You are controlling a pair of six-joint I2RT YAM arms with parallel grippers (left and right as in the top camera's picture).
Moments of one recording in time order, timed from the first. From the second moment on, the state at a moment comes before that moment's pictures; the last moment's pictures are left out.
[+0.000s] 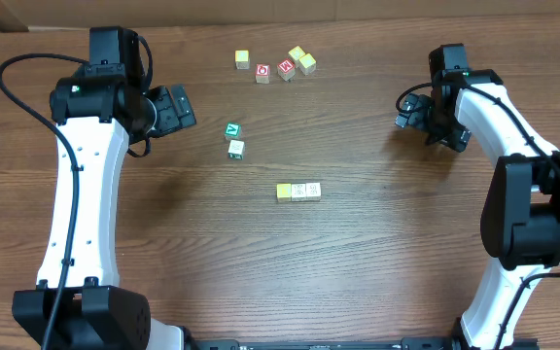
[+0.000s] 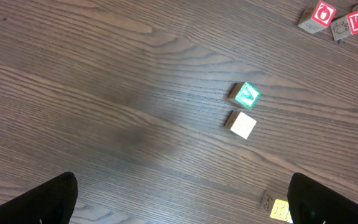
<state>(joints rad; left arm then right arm) 0.04 1.66 1.68 -1.18 -0.02 -0.34 0.05 2.09 1.58 -0.84 0.05 0.51</state>
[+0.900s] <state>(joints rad) -0.23 1.73 1.63 -1.14 0.09 -0.42 0.05 2.09 1.58 -0.84 0.05 0.51</state>
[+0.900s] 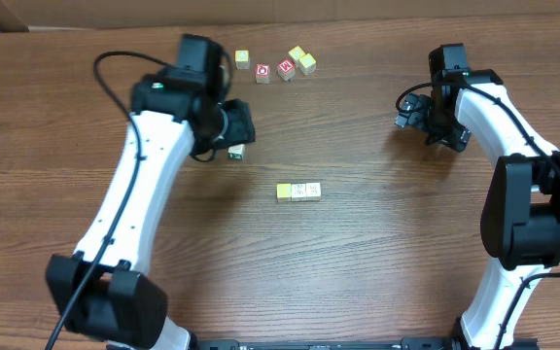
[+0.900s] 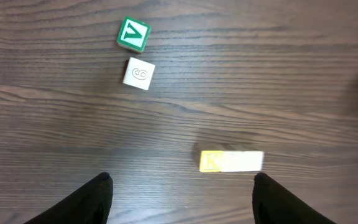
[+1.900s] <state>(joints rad) -0.25 2.07 1.63 -0.96 -0.12 -0.31 0.05 2.09 1.58 -0.84 0.05 0.51</state>
